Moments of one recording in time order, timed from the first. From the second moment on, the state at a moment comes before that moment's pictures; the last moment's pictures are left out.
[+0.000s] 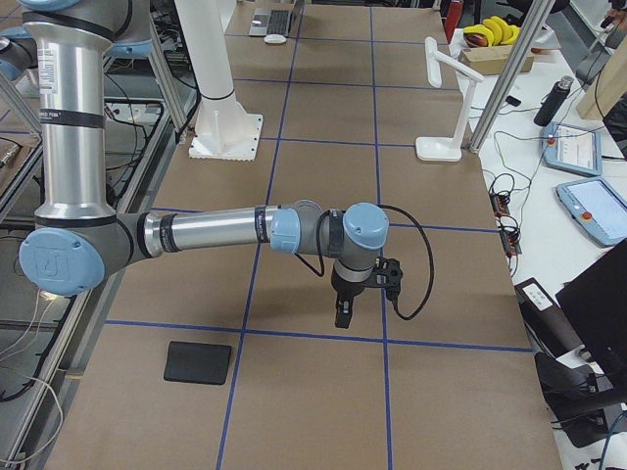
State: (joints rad) left arm -1.84 -1.32 -1.71 -1.11 -2.33 -0.76; right arm 1.52 -1.61 1.75 -1.76 2.29 0.06
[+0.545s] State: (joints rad) left arm -1.84 -1.35 -1.62 -1.14 -2.34 -0.80; right arm 1.52 -1.61 1.74 -1.76 2.29 0.06
